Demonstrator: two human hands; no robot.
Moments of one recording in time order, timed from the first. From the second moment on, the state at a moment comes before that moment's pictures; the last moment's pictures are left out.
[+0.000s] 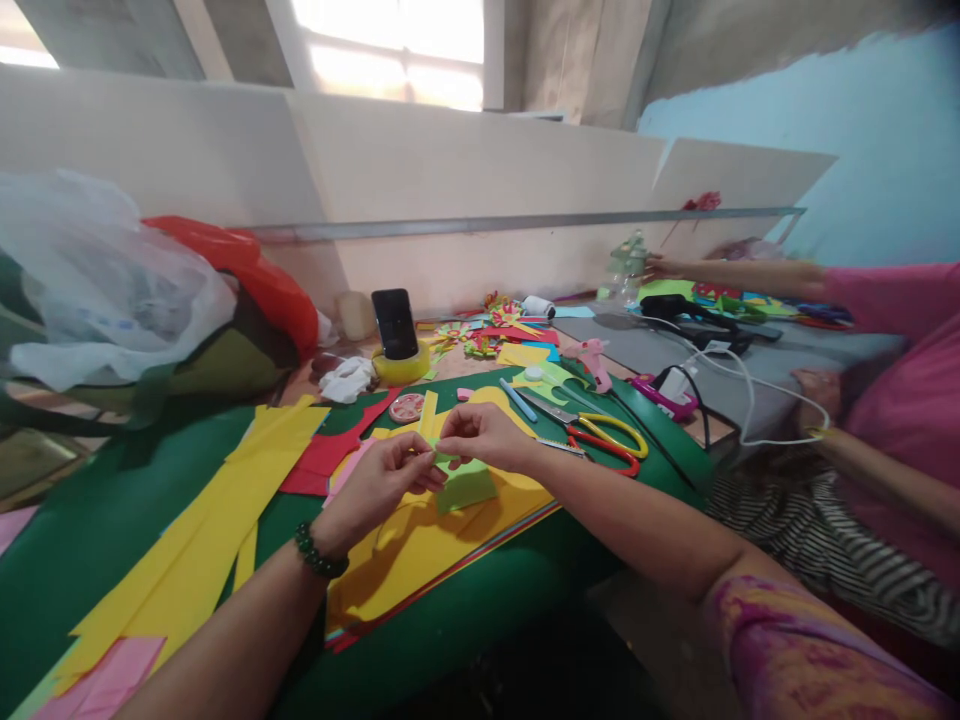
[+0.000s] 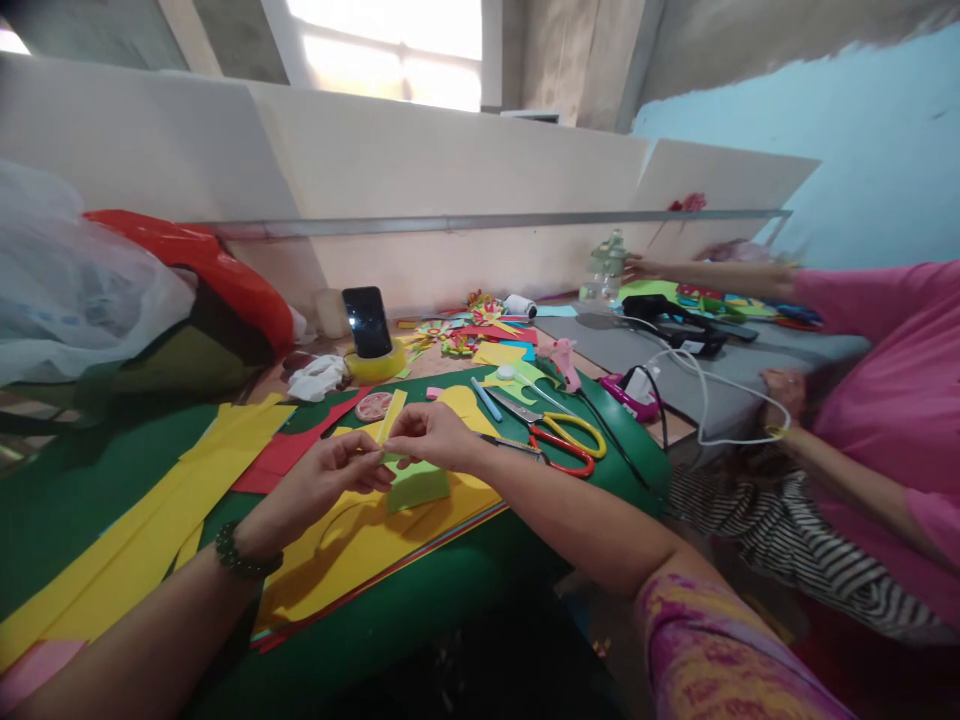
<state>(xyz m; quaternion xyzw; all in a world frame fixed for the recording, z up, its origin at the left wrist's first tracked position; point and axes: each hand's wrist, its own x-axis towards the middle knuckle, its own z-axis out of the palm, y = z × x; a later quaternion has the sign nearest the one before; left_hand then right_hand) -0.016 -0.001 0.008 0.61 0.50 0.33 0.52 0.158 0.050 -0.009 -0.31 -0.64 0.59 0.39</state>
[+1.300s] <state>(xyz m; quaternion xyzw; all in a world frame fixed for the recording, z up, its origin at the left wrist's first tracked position) -0.018 -0.001 0.003 0.55 0.48 0.33 0.60 0.162 0.046 -0.011 -0.30 -0.68 0.55 0.39</state>
